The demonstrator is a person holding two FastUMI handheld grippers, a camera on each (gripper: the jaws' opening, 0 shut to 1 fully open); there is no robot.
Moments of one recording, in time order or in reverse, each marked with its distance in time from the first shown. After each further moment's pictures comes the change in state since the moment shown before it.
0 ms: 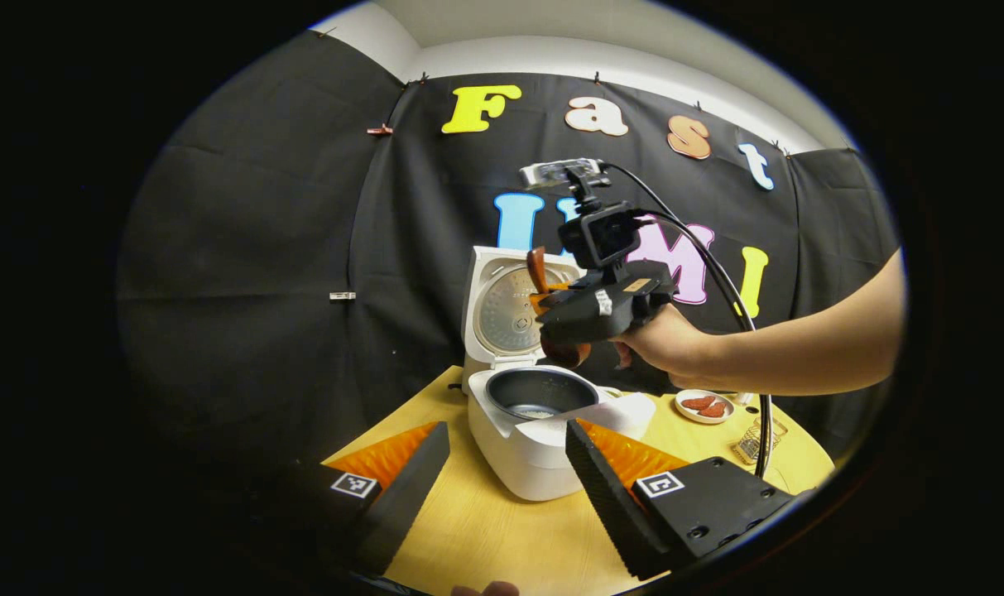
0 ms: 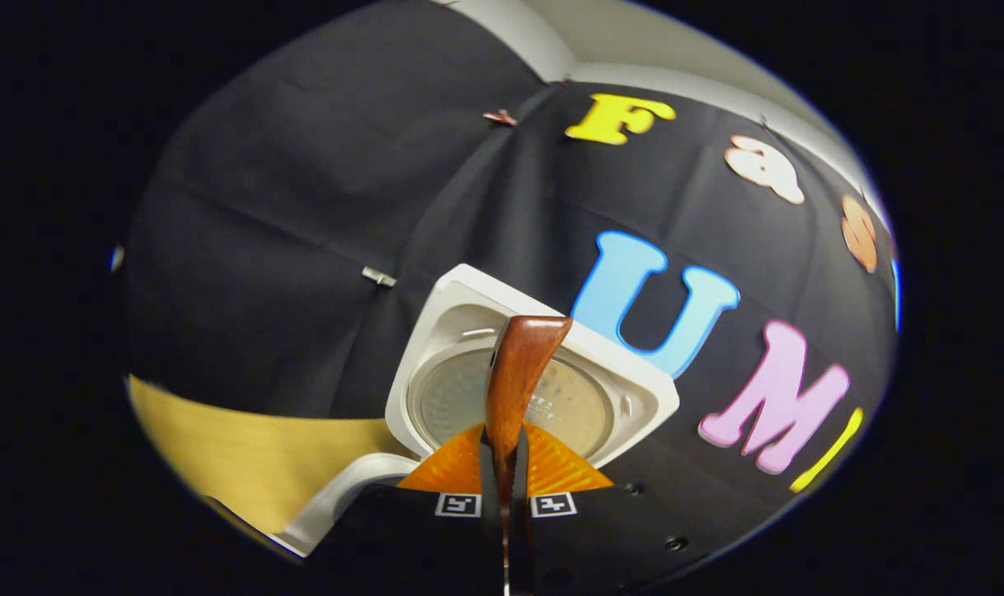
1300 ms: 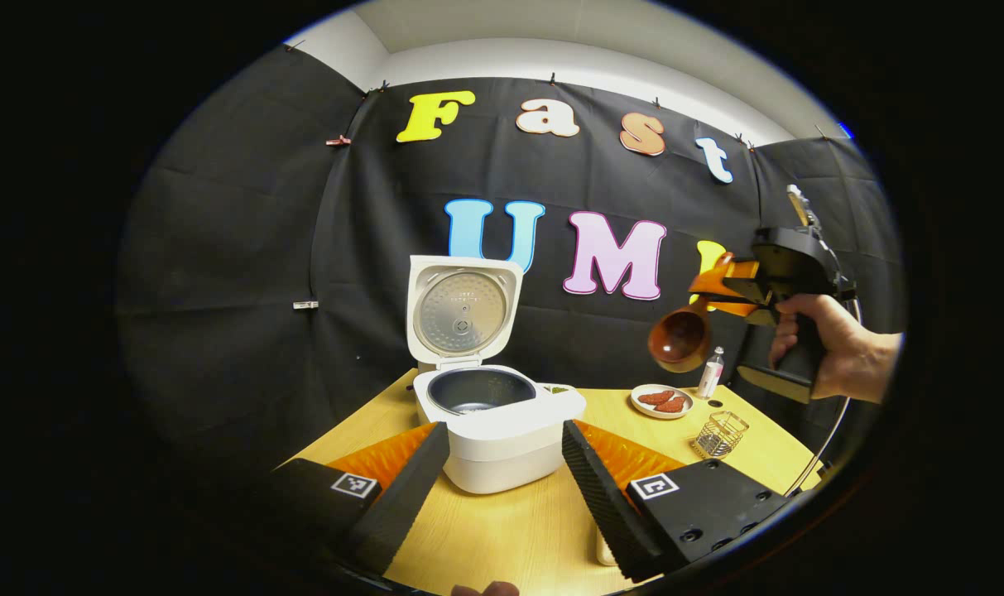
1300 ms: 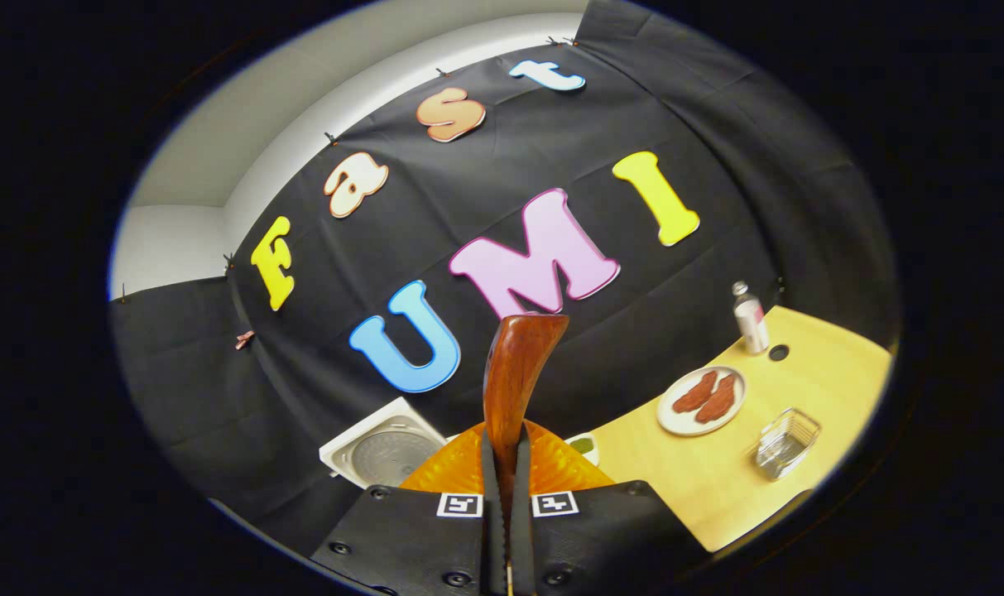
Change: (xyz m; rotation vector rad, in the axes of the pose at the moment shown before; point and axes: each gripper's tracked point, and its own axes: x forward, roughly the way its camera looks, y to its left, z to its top) left arm -0.028 -0.088 -0.002 0.055 0.002 -0.103; right arm -0.308 -0.252 -0.055 0.976 -0.132 -0.479
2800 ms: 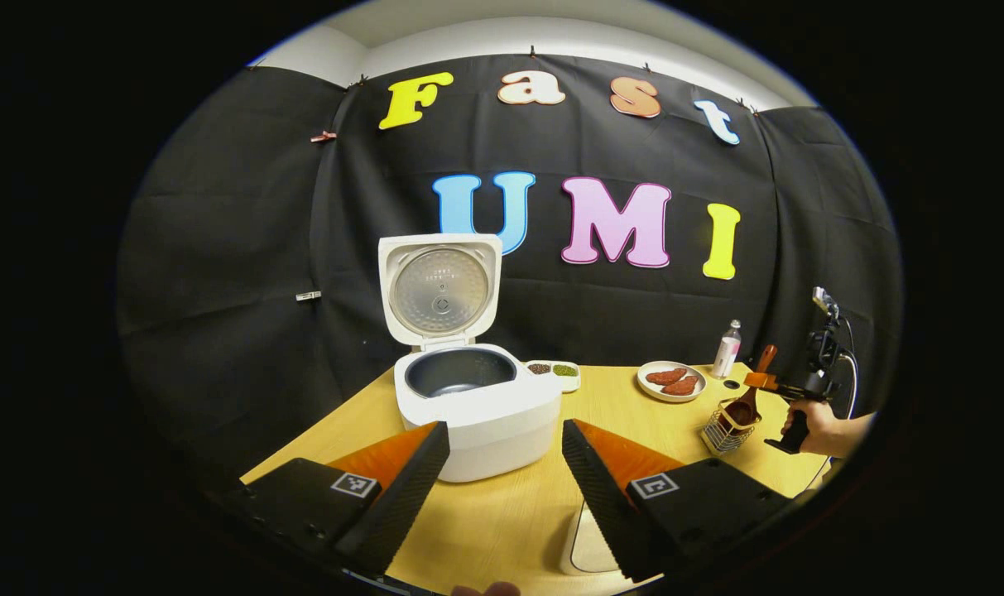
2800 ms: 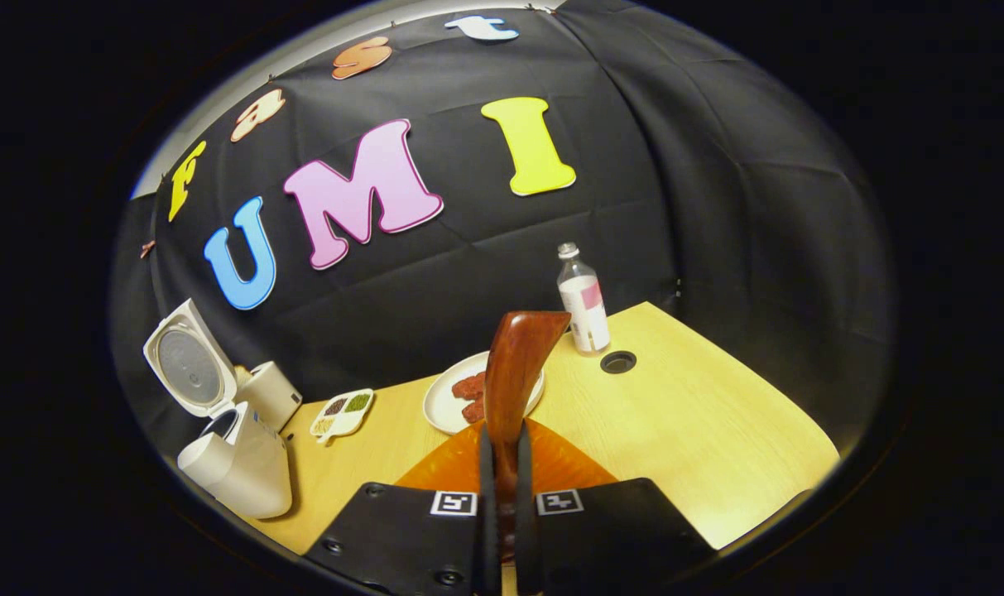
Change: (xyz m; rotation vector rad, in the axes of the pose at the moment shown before) left arm 0.031 -0.075 -0.011 0.048 0.100 0.088; right arm 0.051 -0.325 -0.069 -0.235 0.205 -0.249
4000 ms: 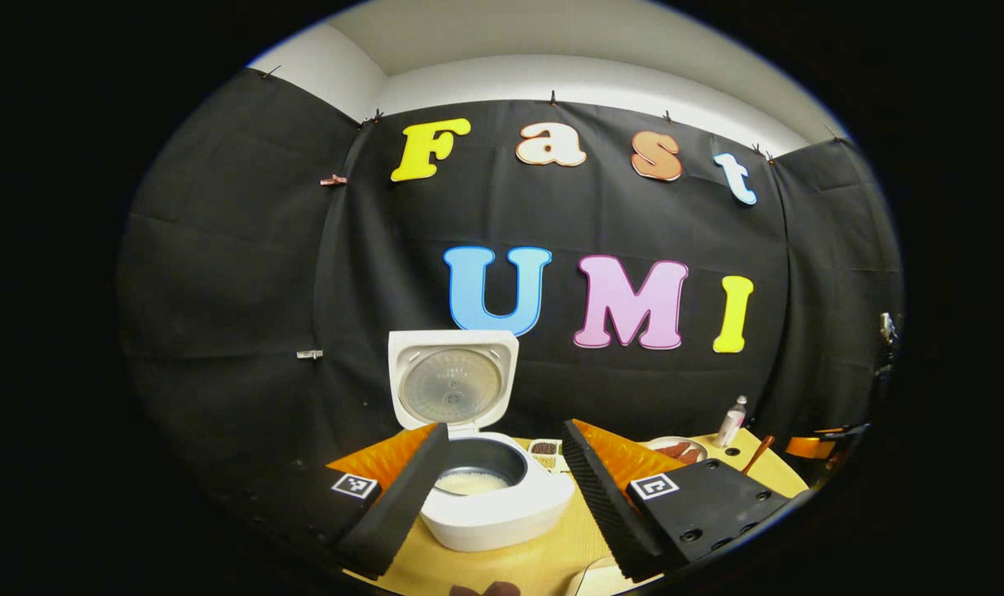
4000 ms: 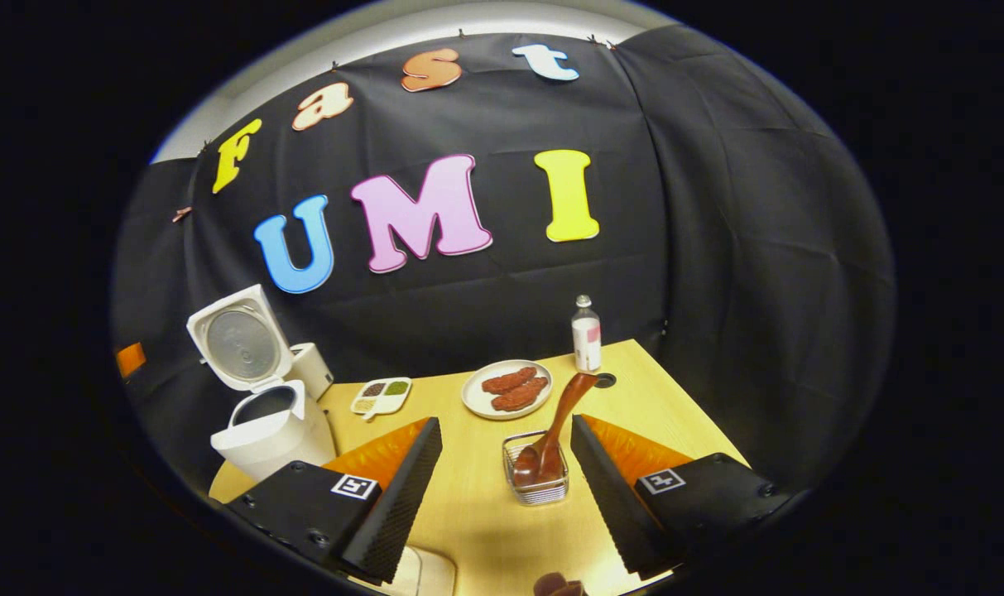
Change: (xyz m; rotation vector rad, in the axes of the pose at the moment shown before) left arm 0.033 0.048 0.152 -0.040 -0.232 0.031; right arm -0.188 0.078 0.066 -0.165 -0.056 0.010
